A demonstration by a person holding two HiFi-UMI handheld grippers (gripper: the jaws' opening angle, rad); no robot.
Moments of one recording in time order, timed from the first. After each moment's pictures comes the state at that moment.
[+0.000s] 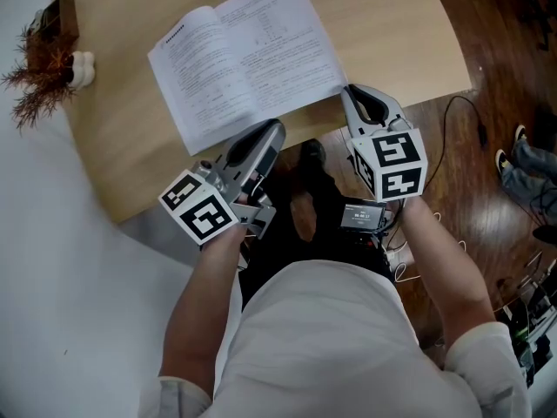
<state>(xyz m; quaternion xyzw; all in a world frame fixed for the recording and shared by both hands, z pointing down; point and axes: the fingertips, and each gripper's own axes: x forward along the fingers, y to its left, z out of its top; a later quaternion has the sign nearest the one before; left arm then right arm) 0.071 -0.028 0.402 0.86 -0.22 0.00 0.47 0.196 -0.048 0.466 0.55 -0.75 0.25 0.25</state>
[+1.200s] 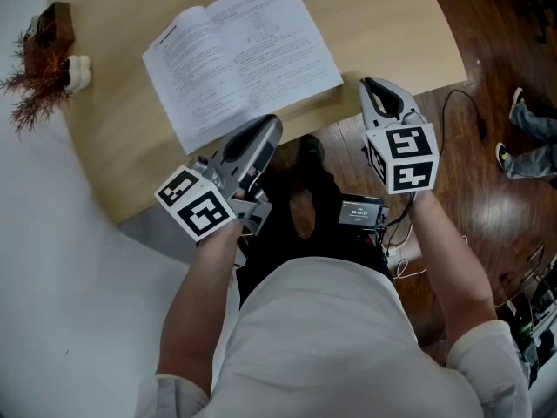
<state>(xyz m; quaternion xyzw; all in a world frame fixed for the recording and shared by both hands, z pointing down) 0.079 -0.026 0.401 0.86 -0.22 0.02 0.46 0.239 -0.041 0.465 0.58 -0.73 0.23 0.27</state>
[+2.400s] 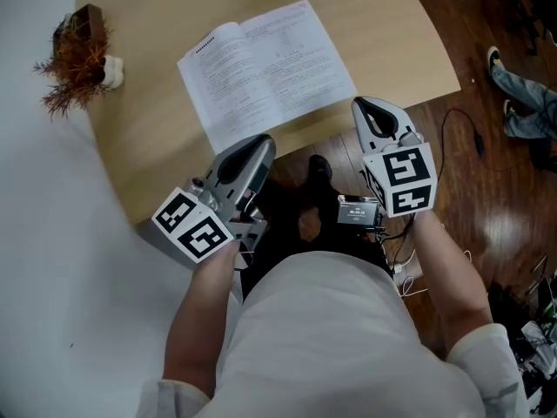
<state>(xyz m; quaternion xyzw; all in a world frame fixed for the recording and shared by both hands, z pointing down) 0.016 -0.008 0.331 0.90 -0.22 0.00 0.38 0.171 -0.026 0.384 0.57 -0.76 0.17 0.25</state>
